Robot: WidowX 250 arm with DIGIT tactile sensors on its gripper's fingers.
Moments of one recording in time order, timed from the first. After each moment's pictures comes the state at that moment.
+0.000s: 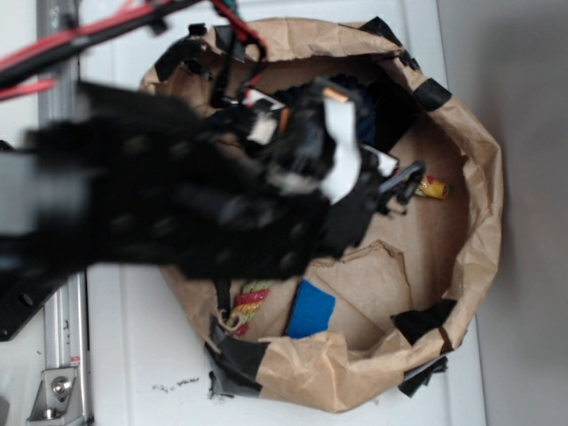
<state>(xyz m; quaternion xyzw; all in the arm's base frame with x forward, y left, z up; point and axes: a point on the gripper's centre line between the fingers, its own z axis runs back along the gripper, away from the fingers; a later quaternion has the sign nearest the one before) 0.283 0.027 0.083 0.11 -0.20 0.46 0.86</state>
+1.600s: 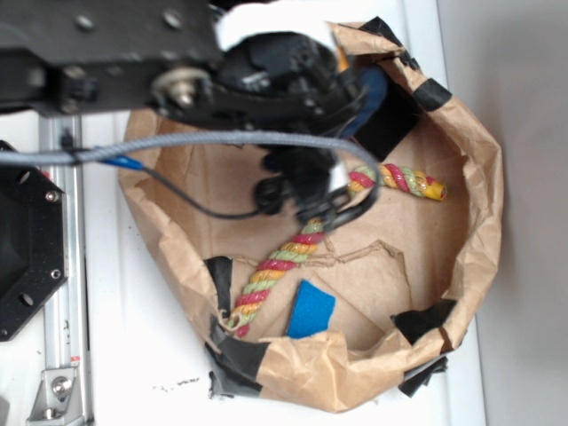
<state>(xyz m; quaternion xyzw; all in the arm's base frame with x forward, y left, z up) 0.260 0.011 0.128 -0.06 -0.17 0.09 0.98</state>
